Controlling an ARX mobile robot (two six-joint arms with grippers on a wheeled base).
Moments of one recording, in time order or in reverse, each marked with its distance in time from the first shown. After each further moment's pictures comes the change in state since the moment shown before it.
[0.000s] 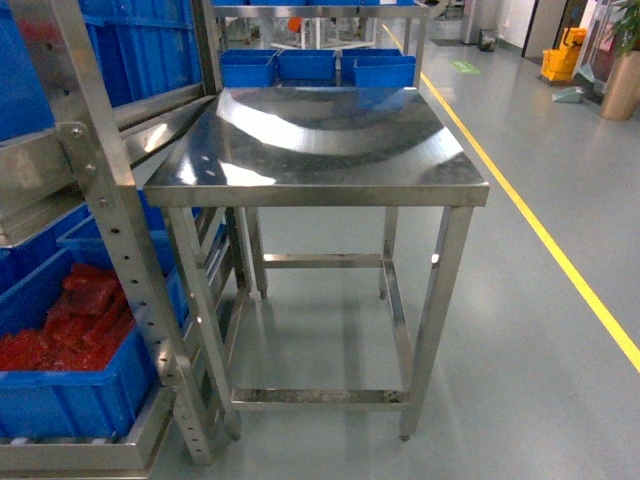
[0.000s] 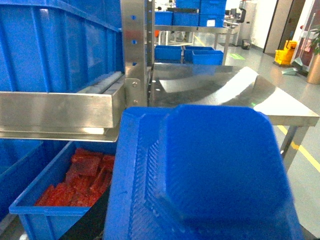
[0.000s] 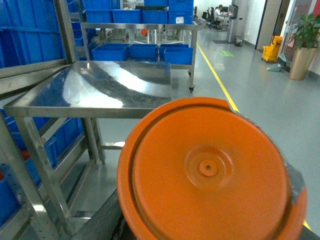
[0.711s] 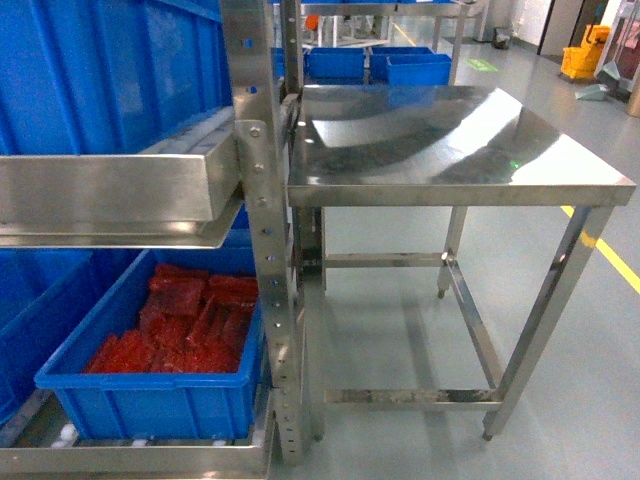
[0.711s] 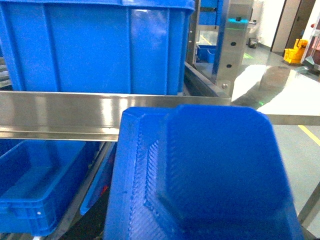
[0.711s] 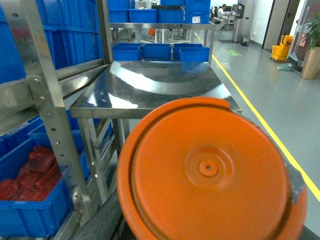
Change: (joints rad) left arm 0.000 0.000 0.000 -0.004 0.000 0.000; right arm 0.000 0.000 0.000 -0.004 -0.001 0.000
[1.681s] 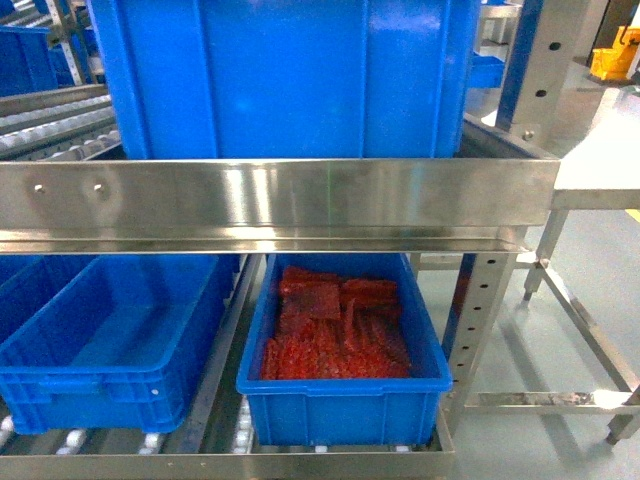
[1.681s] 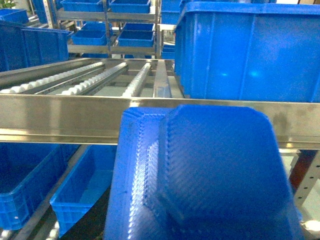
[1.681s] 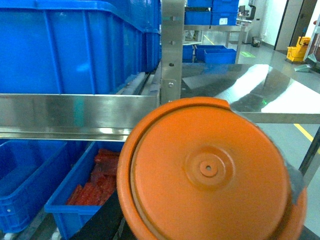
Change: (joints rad) left arm 0.000 0.000 0.000 0.001 0.000 0.000; right arm 0.000 0.000 0.000 0.001 0.000 0.000
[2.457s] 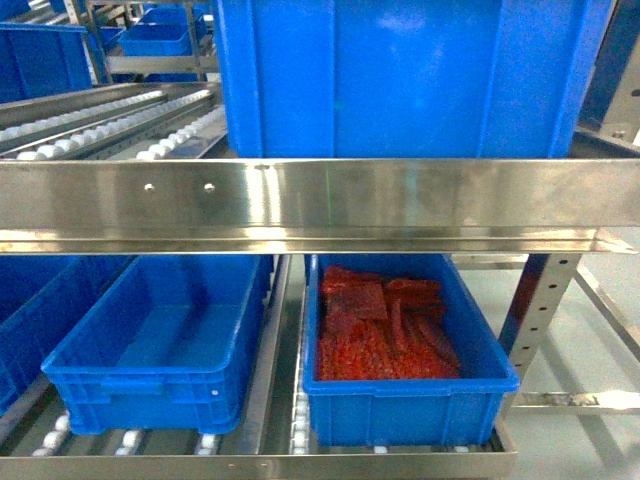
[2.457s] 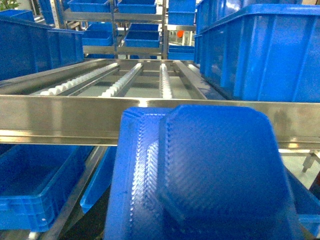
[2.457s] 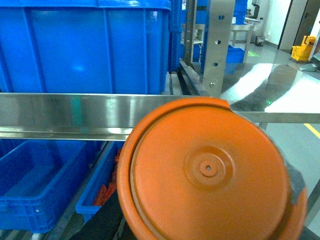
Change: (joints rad) left arm 0.000 0.000 0.000 0.002 0.000 0.000; right arm 0.000 0.000 0.000 -0.001 0.000 0.000
